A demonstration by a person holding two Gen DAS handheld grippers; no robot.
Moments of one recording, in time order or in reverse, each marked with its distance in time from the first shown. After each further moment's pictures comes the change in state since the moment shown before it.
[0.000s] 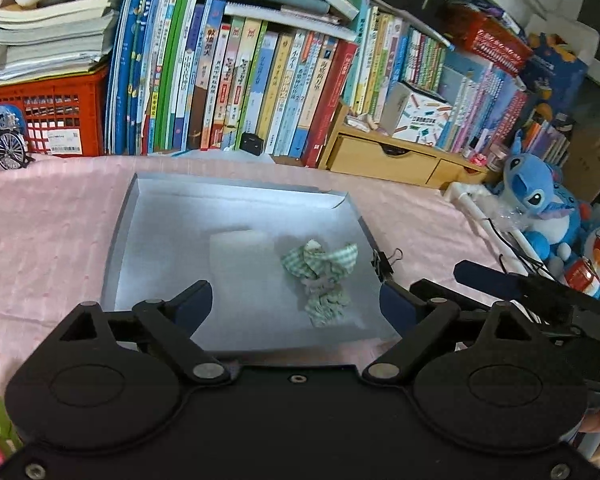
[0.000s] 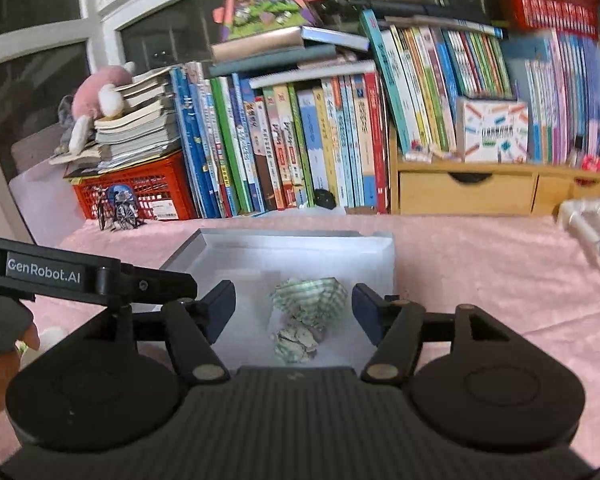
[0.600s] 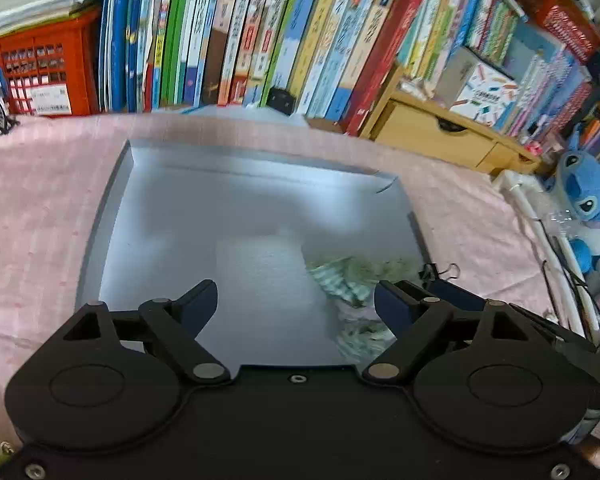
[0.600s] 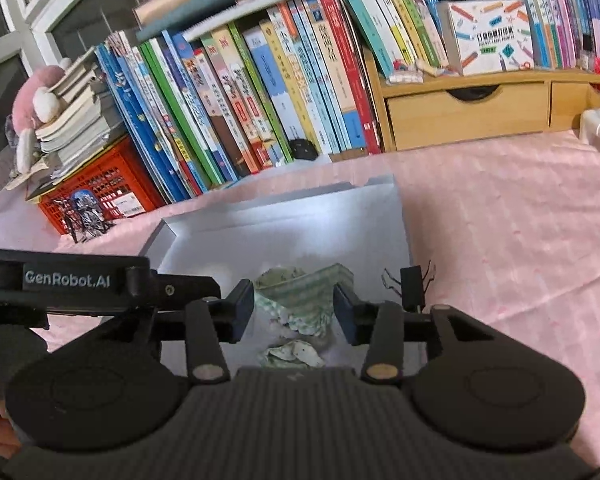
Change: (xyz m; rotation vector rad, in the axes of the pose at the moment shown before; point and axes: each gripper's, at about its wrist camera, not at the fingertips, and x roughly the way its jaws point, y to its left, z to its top) left arm 0.097 0.018 0.046 -0.085 0.177 0.065; right arm 0.092 -0.032 0.003 0.229 0.151 0.001
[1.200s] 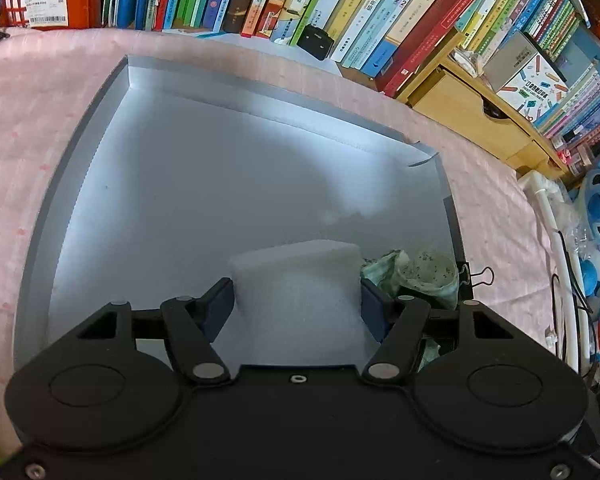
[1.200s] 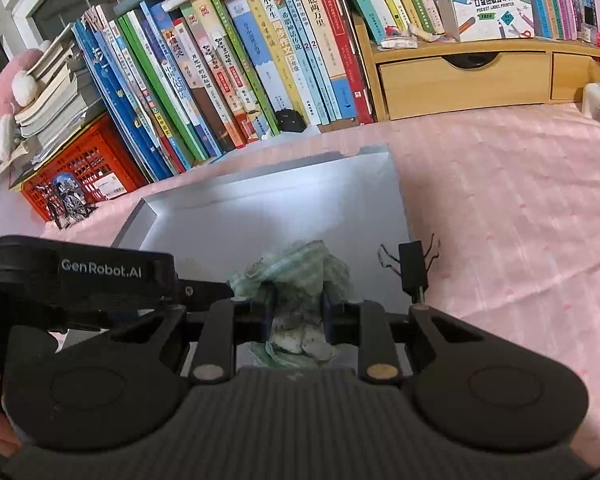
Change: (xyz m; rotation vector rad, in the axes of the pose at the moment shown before) left arm 0.066 0.022 0.003 -0.161 0.160 -0.008; right arm 0.033 -0.007 -0.008 0.031 0.080 -0.029
